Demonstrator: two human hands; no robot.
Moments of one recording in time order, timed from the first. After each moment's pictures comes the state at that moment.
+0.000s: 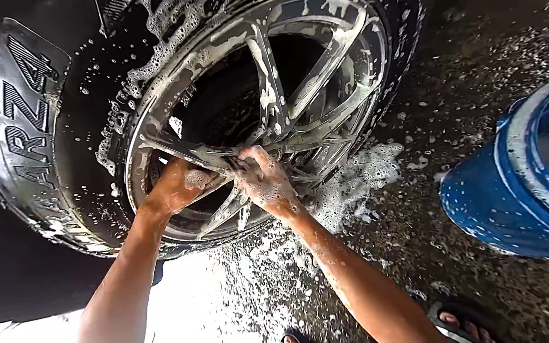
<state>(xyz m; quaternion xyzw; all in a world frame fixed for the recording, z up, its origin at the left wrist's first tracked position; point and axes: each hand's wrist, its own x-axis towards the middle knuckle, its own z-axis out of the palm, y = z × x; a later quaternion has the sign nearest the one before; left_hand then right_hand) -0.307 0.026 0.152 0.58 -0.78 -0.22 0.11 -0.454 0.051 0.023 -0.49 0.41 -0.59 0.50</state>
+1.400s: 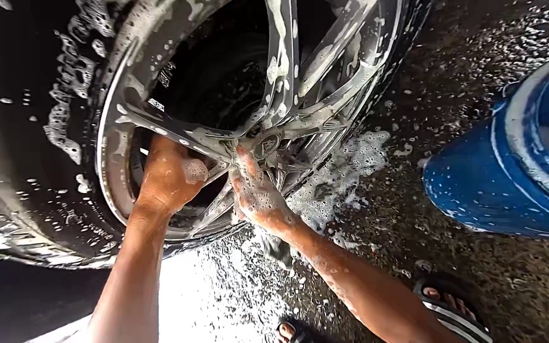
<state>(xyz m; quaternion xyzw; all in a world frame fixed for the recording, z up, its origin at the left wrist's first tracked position) -0.315 0.028 0.138 0.58 -0.78 -0.14 0.20 -0.427 0.078 0.033 -0.42 0.39 -0.53 0.62</state>
